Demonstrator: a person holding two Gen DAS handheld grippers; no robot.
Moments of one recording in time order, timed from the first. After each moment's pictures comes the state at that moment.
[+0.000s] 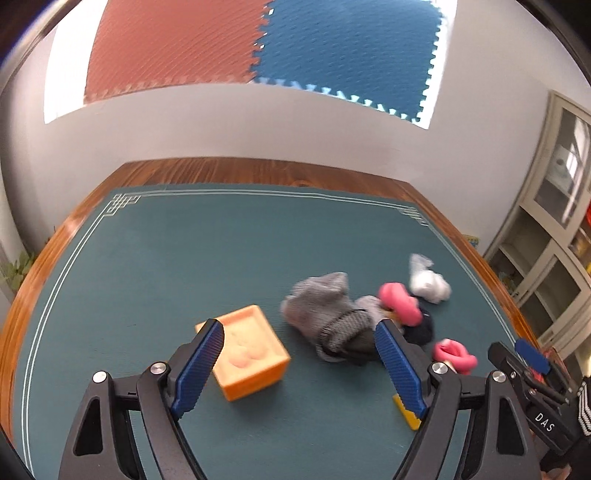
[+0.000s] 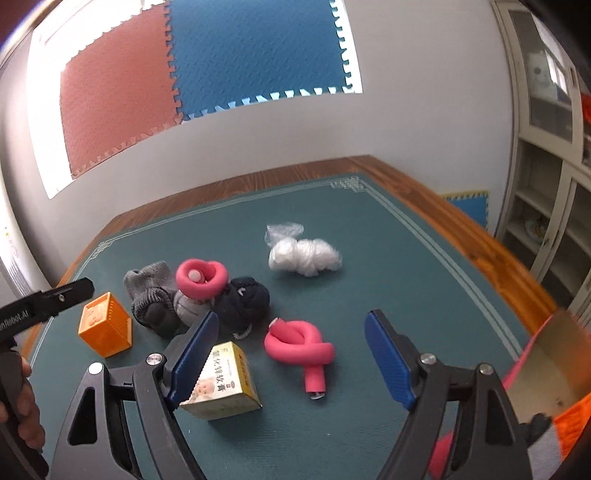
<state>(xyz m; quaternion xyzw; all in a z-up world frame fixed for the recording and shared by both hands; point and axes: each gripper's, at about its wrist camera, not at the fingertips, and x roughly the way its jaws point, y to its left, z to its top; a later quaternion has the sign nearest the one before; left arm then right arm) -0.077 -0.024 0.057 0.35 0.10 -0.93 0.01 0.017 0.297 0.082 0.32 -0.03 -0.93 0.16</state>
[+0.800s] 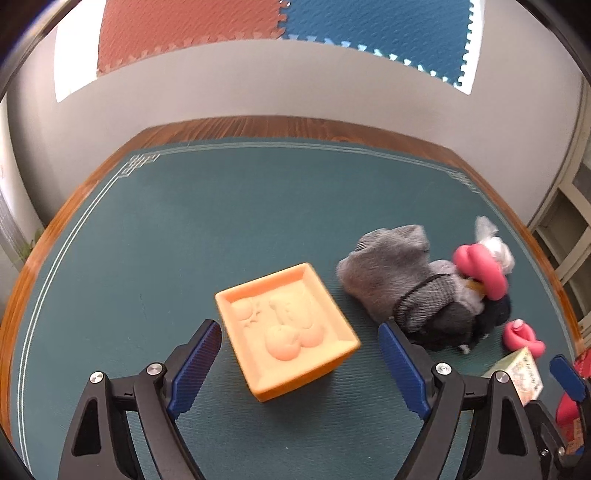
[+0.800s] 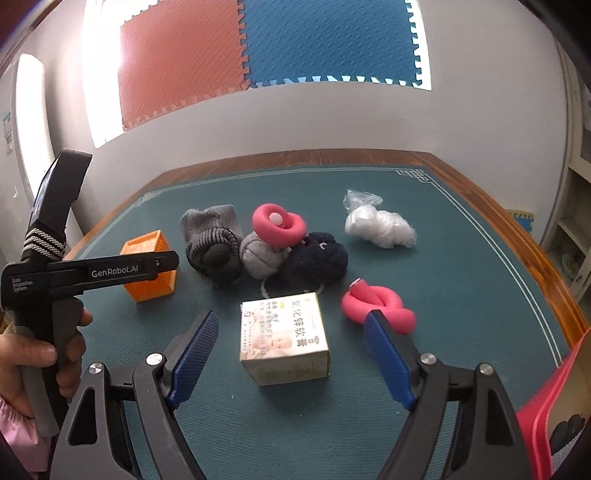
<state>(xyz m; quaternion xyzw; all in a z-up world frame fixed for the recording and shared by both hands) -0.098 -0.034 0.002 0.41 0.09 -0.90 0.07 0.042 0.254 0.064 0.33 0.04 -0.91 0.25</state>
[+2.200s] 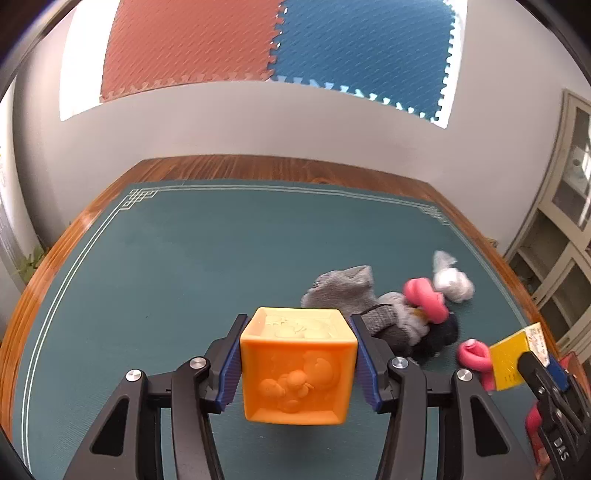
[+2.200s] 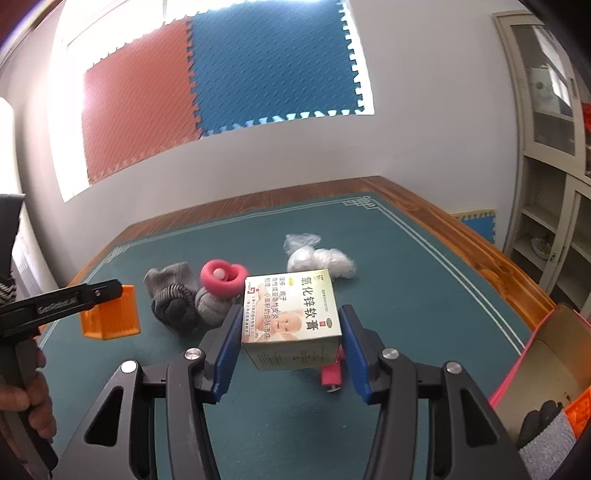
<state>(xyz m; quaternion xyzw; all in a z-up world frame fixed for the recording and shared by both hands) -0.066 -0.011 0.048 0.34 0.09 -0.93 0.03 0.043 0.294 0.086 0.26 -0.03 -0.95 0.18</state>
